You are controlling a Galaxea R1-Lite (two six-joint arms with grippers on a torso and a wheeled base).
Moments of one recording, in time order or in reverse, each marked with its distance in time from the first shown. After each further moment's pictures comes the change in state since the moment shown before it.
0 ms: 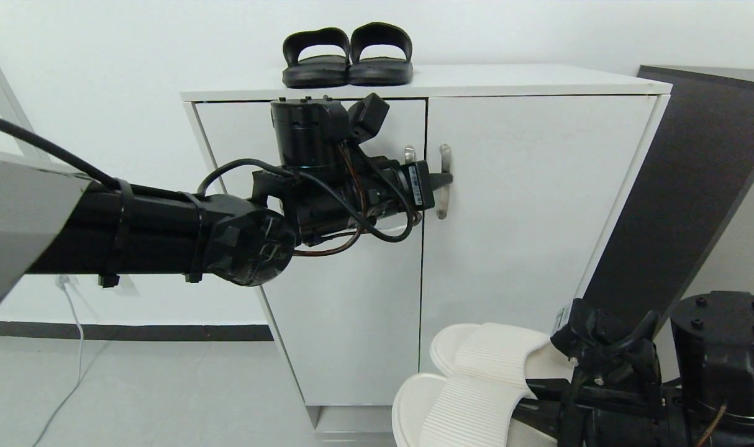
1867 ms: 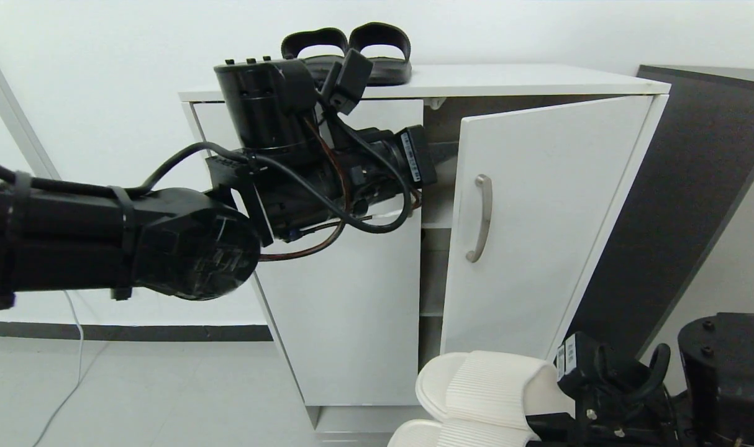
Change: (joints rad) left arm -0.038 -0.107 0.075 -0.097 -0.031 -0.089; right arm 0.041 -0.020 0.048 0.000 0.101 -0.043
